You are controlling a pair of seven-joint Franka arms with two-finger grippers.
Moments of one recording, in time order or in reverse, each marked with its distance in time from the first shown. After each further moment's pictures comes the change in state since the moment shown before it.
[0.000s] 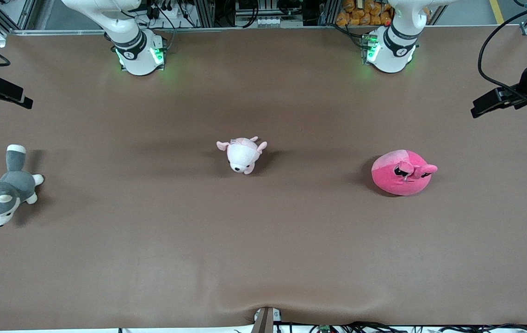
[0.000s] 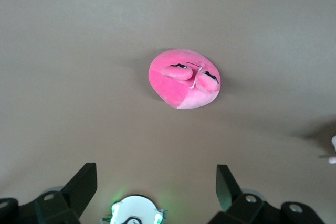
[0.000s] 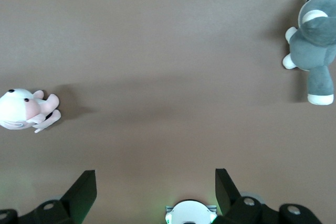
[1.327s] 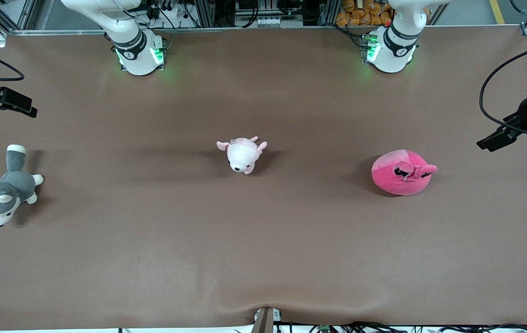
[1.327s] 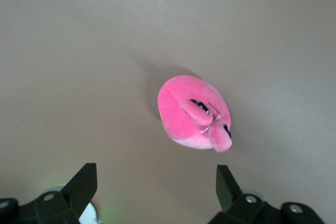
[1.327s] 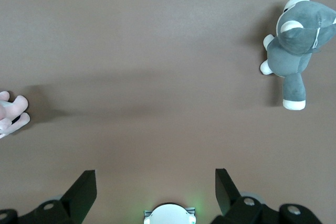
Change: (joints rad) left arm 0.075 0.018 0.001 -0.192 0.000 0.208 -0.414; right arm 0.052 0.030 0.000 -0.001 -0.099 0.023 0.001
